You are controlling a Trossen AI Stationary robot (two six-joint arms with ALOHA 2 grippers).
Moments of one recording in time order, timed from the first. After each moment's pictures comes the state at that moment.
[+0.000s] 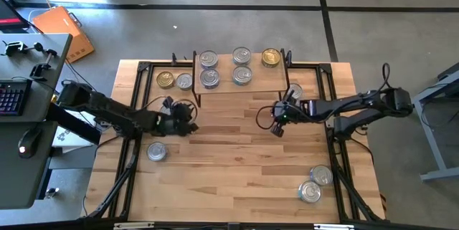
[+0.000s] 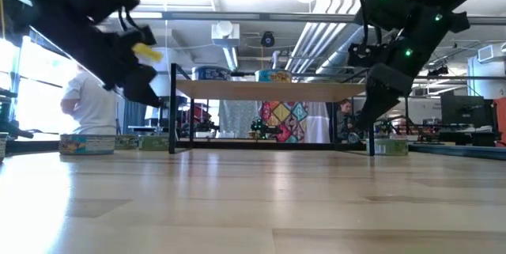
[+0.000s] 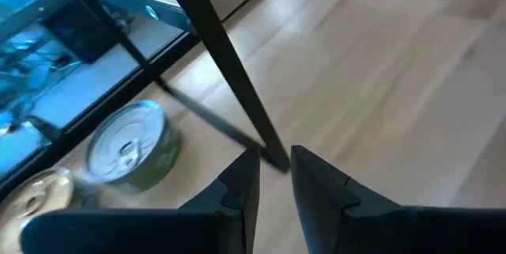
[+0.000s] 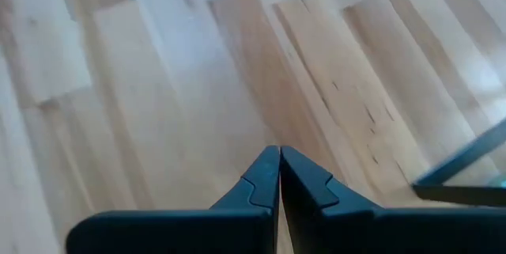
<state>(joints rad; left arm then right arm) -0.15 1.26 0.44 -0.07 -0.92 -0.43 -0.08 1.28 0.59 -0.30 0.26 0.24</state>
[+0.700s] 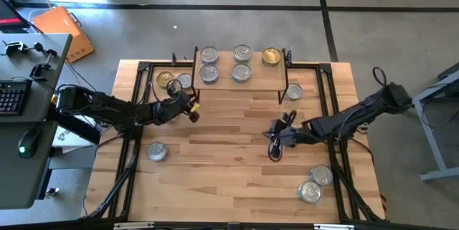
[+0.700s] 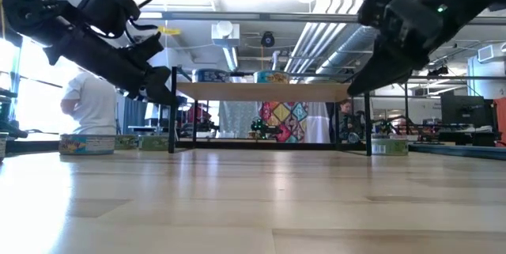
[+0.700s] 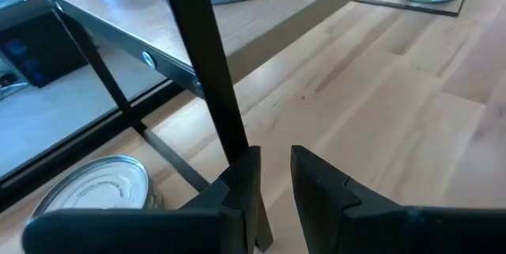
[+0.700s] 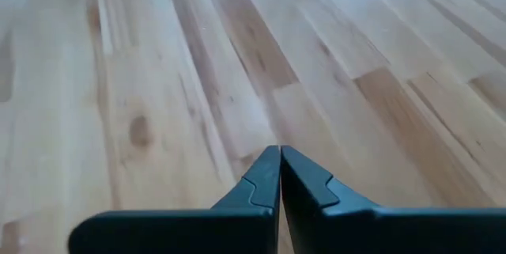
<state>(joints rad) 0.15 1.26 0.26 0.53 -0.63 -0.12 0.31 1.28 0.59 -0.08 0.46 0.52</state>
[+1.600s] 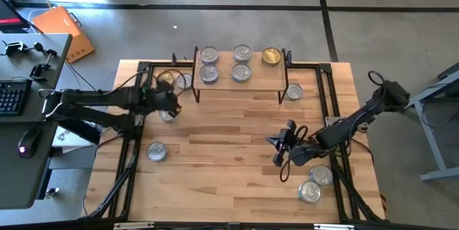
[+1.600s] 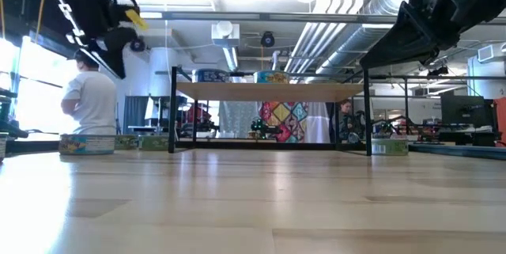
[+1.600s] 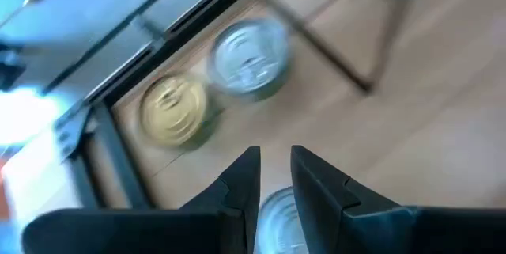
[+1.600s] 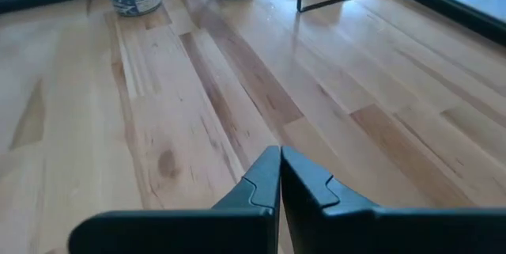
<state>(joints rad) 0.14 1.01 0.79 -1.01 -0.67 -0.60 0.54 1.28 0.59 -0.04 0.79 0.62</state>
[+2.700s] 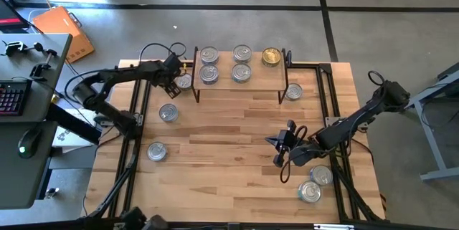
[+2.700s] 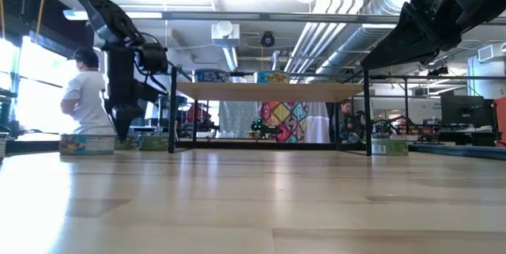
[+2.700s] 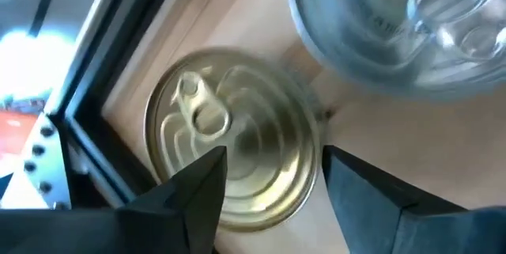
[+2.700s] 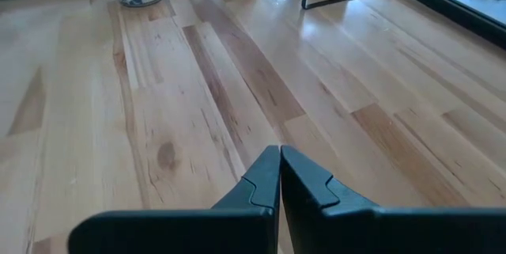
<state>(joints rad) 0.87 1.50 0.77 -0.57 -0.36 0.24 0.55 1.28 0.59 -0.05 0.77 0.60</state>
